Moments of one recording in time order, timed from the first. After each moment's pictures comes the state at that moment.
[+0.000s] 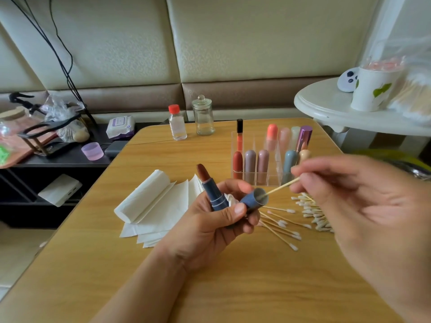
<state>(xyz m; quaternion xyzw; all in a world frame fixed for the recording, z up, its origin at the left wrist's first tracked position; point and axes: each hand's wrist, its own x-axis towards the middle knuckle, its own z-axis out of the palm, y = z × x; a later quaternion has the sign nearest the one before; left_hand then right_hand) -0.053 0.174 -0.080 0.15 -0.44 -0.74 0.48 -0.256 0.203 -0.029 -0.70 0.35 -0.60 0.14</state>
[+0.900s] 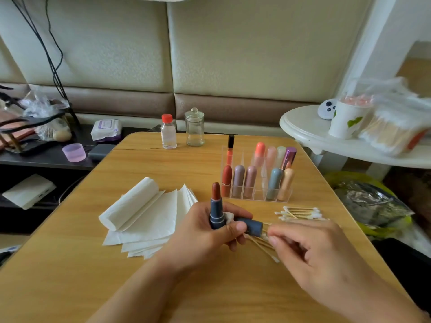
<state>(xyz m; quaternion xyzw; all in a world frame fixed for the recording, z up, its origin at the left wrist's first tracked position) -0.055 0.175 -0.081 0.35 -0.59 -0.55 0.47 -0.267 0.200 -0.051 -0.84 0.42 -0.32 0.08</state>
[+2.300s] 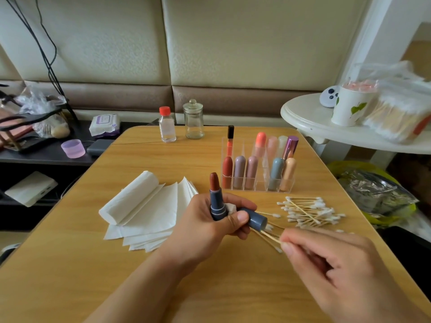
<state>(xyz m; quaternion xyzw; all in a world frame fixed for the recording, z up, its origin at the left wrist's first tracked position) -0.060 0.182 -0.075 0.36 -0.55 -0.57 0.49 -0.272 0.227 -0.060 -0.82 0.40 -0.39 0.10</state>
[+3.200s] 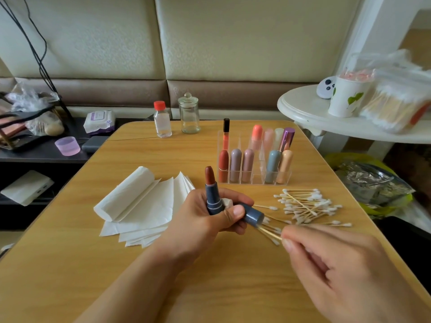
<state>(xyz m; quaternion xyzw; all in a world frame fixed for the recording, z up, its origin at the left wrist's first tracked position) -0.061 0.181 -0.076 0.35 -0.54 -0.59 0.48 -0.272 0.237 -0.055 -0.83 0.43 -0.35 0.01</state>
